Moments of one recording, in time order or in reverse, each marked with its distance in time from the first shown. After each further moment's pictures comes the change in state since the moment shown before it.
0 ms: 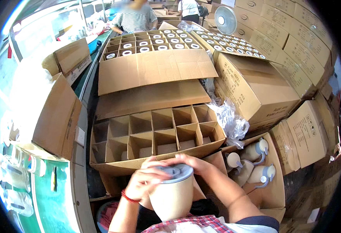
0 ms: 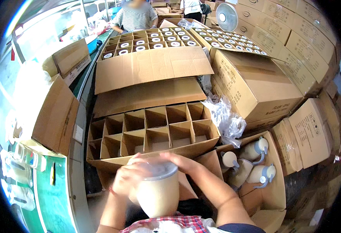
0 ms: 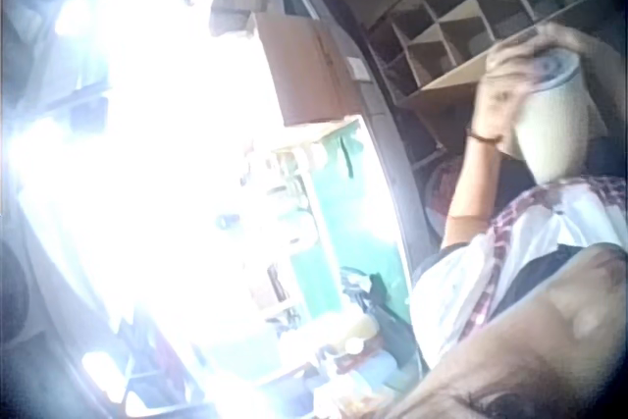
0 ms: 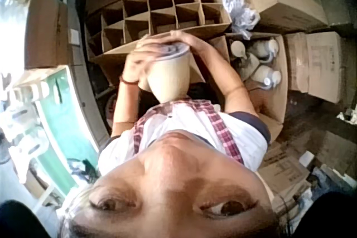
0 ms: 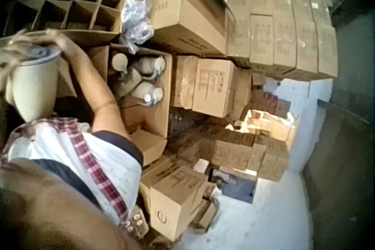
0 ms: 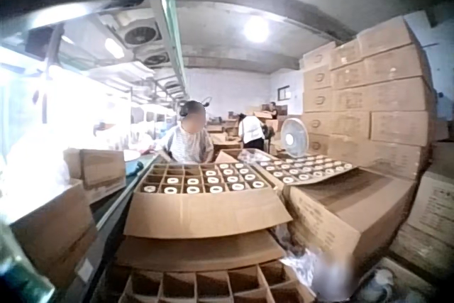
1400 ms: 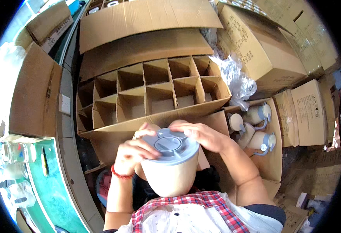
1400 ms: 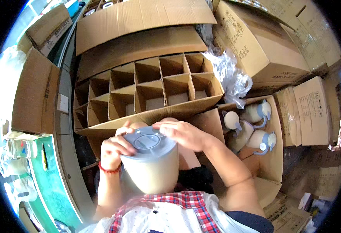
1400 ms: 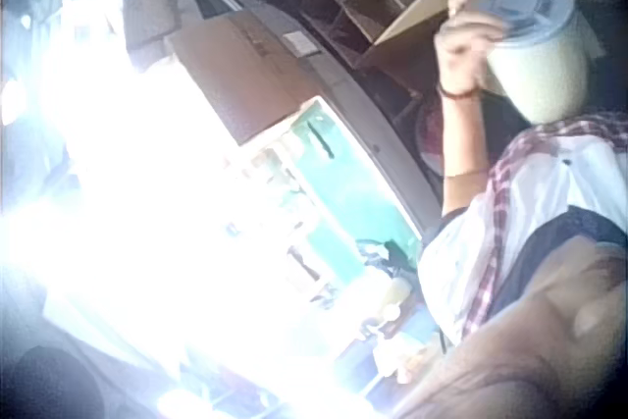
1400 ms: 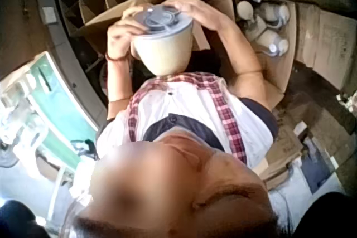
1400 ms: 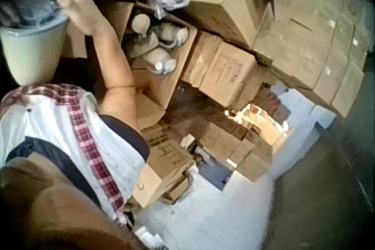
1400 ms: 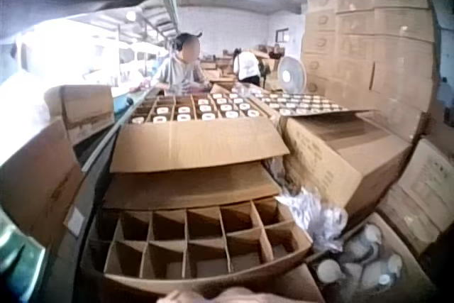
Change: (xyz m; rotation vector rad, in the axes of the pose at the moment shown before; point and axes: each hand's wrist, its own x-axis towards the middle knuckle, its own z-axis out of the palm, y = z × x) left_hand -0.016 -0.027 0.004 -0.368 0.089 0.022; right_hand -0.040 -0.018 0.017 -0.641 0.193 -0.188
